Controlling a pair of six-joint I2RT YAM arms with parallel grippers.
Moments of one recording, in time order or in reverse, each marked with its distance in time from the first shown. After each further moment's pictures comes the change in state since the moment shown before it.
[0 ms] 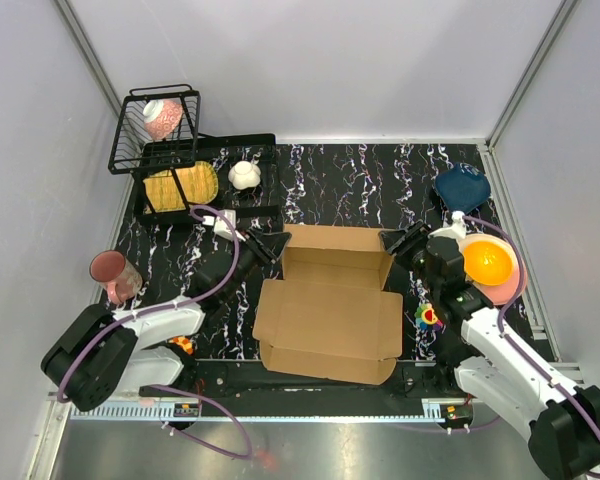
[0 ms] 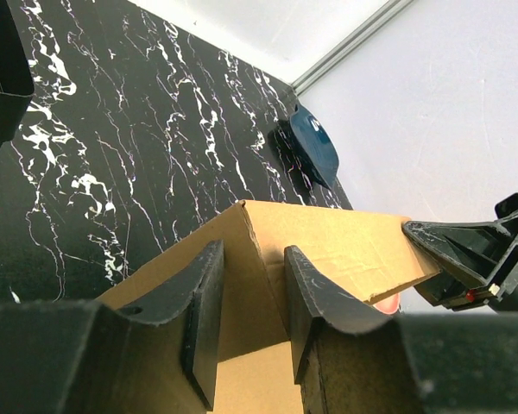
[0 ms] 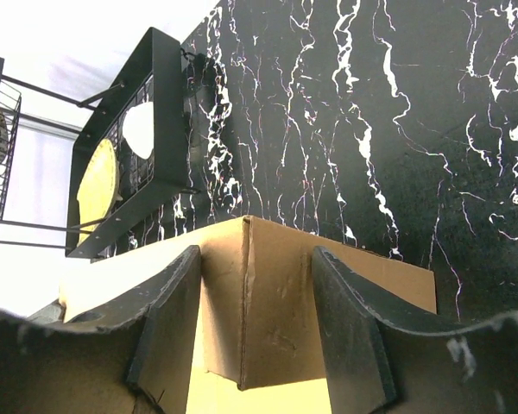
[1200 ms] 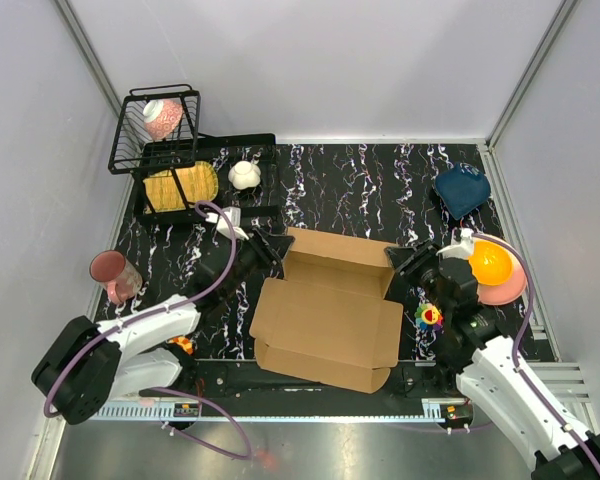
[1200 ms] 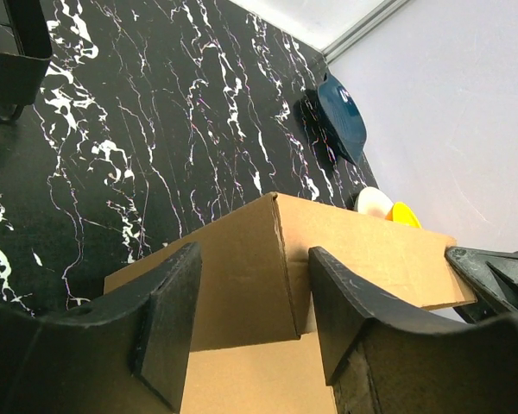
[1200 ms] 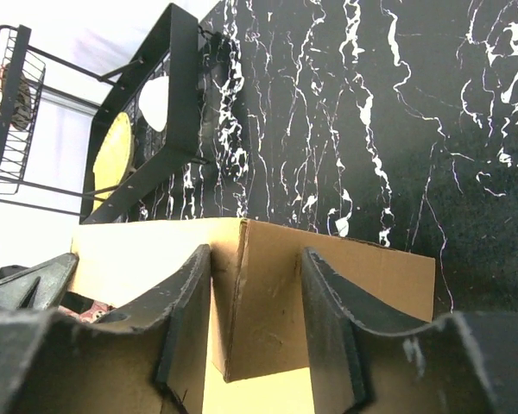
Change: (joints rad) left arm -0.022 -0.103 0.059 -0.262 -0.021 0.007; right arm 0.006 -0.267 -0.075 -0.138 -0.044 -0.005
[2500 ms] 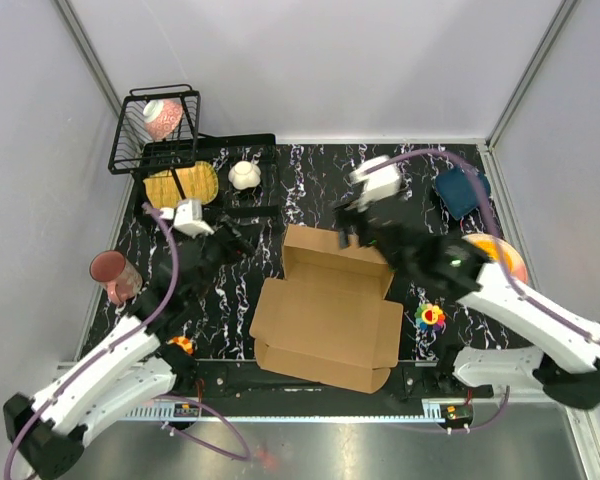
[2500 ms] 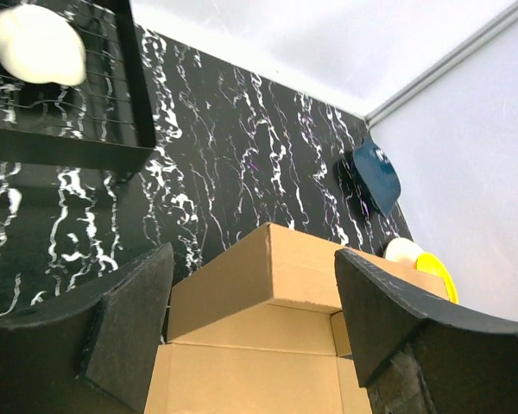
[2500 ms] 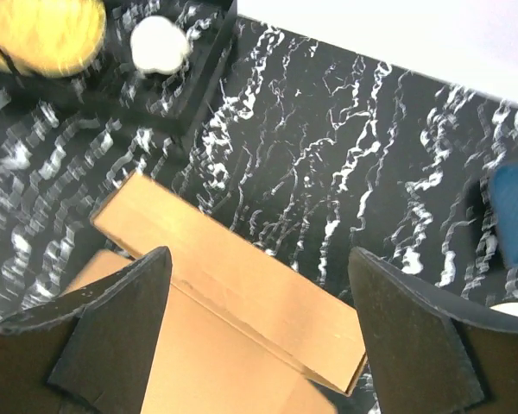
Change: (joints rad) left arm 0.021 -0.362 0.235 -0.603 -0.185 0.111; right arm 0.454 0.498 0.935 -0.511 0.411 -0.644
